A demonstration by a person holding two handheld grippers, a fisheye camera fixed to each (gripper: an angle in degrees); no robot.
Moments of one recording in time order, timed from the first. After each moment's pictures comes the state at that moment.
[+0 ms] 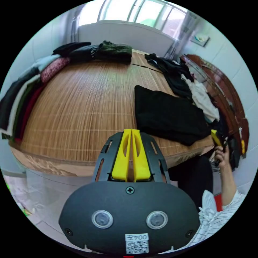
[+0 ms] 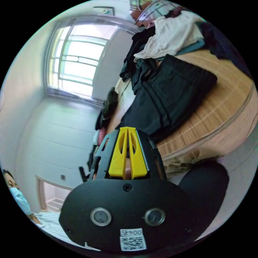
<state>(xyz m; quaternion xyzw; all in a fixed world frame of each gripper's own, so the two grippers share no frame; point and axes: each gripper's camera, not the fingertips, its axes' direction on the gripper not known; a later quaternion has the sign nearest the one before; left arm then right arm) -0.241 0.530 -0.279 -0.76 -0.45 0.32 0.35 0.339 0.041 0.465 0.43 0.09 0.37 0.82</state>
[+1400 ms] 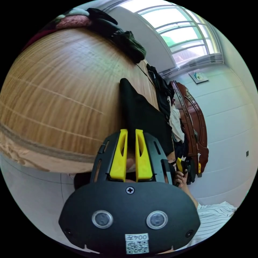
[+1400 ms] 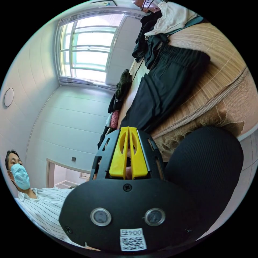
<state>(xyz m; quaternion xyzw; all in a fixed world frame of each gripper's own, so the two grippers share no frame) -0.365 0.257 -0.273 -0.73 -0.45 0.06 0.51 0.293 0.273 0.538 0.41 -0.04 0.31 0.86</state>
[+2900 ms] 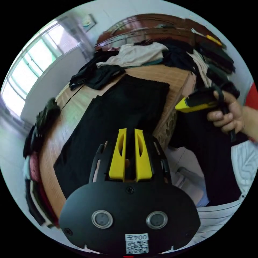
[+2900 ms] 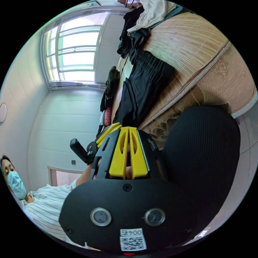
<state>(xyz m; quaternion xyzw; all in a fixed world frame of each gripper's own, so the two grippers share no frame) -0.288 0.549 -0.422 -0.85 -0.09 0.49 0.17 0.326 0.290 0.511 0.38 -0.05 0.37 0.85</state>
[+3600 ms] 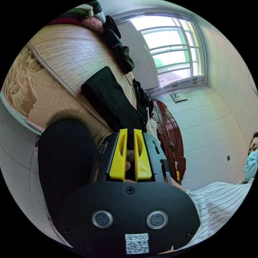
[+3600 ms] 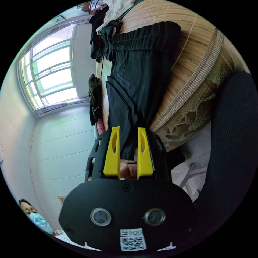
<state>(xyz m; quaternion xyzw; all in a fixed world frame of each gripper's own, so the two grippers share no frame) -0.307 0.147 -0.315 -0.65 -0.41 -0.01 0.64 0.348 0.196 0.544 0.38 -0.07 0.50 0.77</state>
